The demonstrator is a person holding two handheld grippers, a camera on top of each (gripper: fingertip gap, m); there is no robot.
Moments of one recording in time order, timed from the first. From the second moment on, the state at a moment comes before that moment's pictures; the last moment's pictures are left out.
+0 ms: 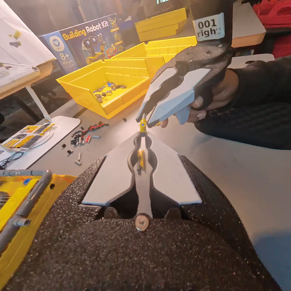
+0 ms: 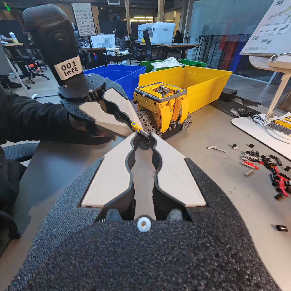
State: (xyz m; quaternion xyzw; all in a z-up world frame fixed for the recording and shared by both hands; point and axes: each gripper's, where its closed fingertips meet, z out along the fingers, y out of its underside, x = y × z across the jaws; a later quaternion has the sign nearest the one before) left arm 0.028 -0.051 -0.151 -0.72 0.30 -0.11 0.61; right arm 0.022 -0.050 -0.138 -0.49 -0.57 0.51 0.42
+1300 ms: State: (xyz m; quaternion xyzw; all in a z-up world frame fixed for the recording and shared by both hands) left arm 0.055 -0.080 -0.143 -0.70 0.30 -0.36 0.54; right arm 0.048 -0.077 -0.139 -0.38 -0.66 0.55 0.34
